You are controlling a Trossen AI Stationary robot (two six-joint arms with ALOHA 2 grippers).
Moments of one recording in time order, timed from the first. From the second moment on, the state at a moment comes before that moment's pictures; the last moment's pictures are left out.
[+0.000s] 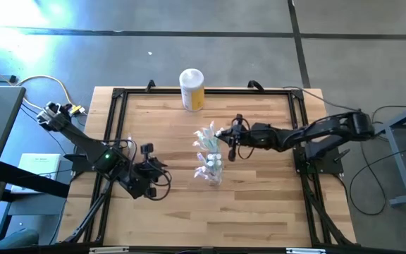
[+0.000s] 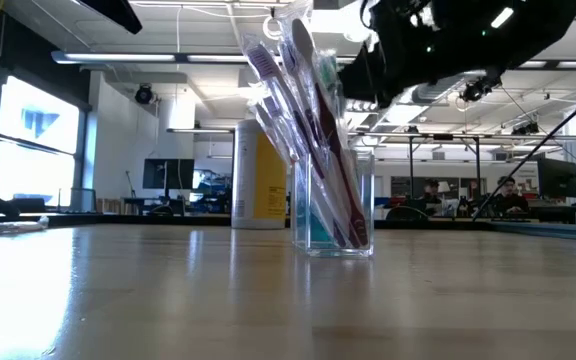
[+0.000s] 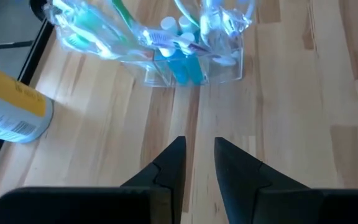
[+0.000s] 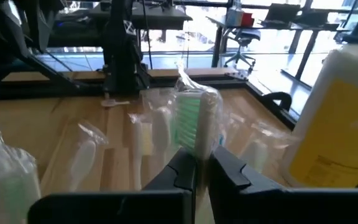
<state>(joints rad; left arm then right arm) -0.62 1.22 1.08 -0.82 -0.66 -0.47 -0.03 1.41 0.60 0.65 0.18 0.00</state>
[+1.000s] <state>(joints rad) -0.62 1.28 1.14 -1.27 -0.56 -0.98 0.04 1.39 0.60 0.67 0.40 -0.03</state>
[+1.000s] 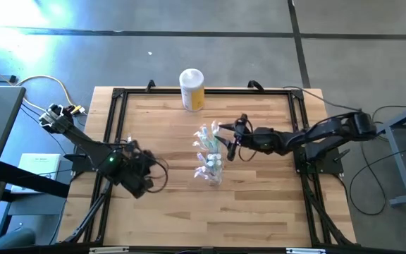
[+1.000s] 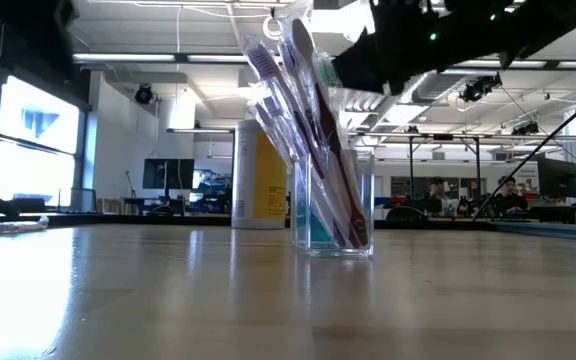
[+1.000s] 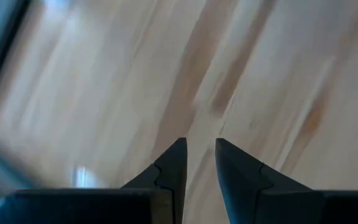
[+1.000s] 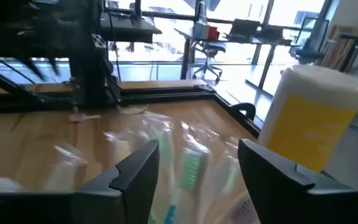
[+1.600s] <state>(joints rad) -0.24 1.28 0.89 -1.43 -0.14 -1.42 0.21 1.31 0.60 0.69 0.42 -0.03</state>
